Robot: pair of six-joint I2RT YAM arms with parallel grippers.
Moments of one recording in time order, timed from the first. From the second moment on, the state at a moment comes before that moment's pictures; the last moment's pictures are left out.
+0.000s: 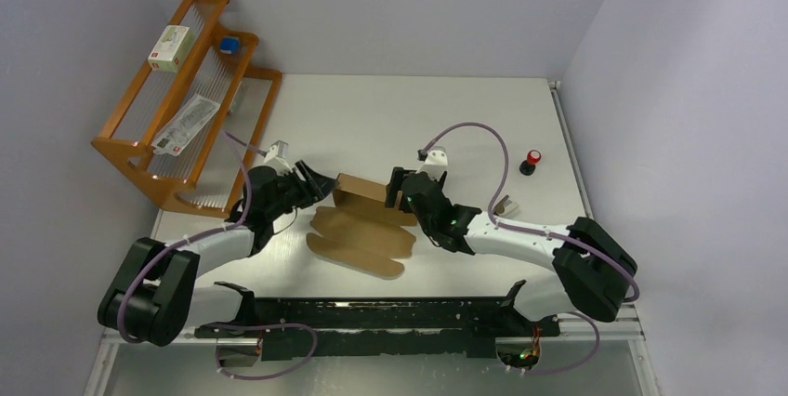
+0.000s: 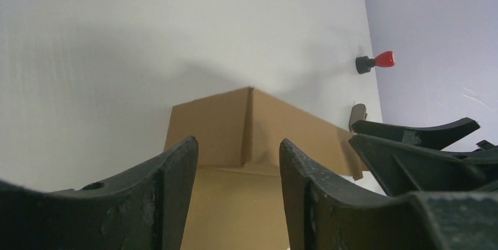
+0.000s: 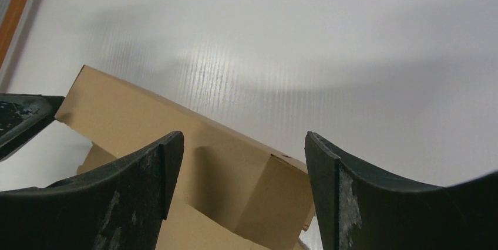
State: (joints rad) left arm -0.32 1.25 0.30 0.62 0.28 -0.82; right arm 0.92 1.37 0.66 0.19 0.56 0.61
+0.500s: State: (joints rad) left arm -0.32 1.34 0.39 0.57 0.28 -0.76; right arm 0.91 1.31 0.74 0.03 0.59 0.64
